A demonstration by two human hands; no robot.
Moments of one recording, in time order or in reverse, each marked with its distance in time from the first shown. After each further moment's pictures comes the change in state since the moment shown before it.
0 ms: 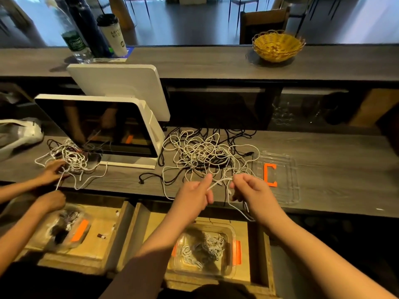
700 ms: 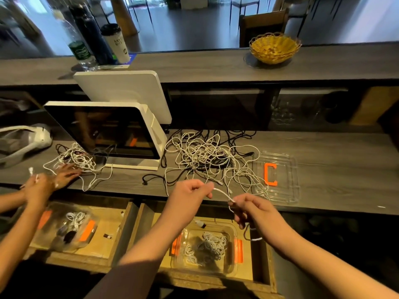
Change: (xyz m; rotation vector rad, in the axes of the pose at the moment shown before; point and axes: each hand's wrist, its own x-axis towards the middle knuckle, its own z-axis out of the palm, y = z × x) left_hand -0.032 0.012 -0.007 0.000 0.081 0.068; right_hand -0.049 -0.001 -0.014 0.112 -0.159 0.167
